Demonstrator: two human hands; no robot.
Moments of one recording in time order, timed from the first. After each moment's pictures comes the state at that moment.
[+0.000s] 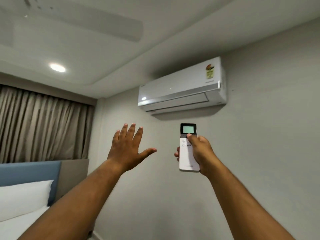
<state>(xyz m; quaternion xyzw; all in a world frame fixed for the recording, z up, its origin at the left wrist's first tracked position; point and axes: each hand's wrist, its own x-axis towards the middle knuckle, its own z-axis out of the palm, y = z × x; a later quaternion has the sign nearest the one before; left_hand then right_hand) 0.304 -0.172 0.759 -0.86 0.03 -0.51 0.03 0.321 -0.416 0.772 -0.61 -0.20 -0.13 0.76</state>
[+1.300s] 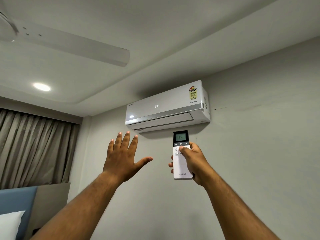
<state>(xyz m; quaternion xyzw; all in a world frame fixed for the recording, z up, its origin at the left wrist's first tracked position) 0.300 -0.206 0.798 -0.84 0.02 -0.54 0.03 0.306 -0.444 0.802 -0.63 -0.24 -0.17 0.72</state>
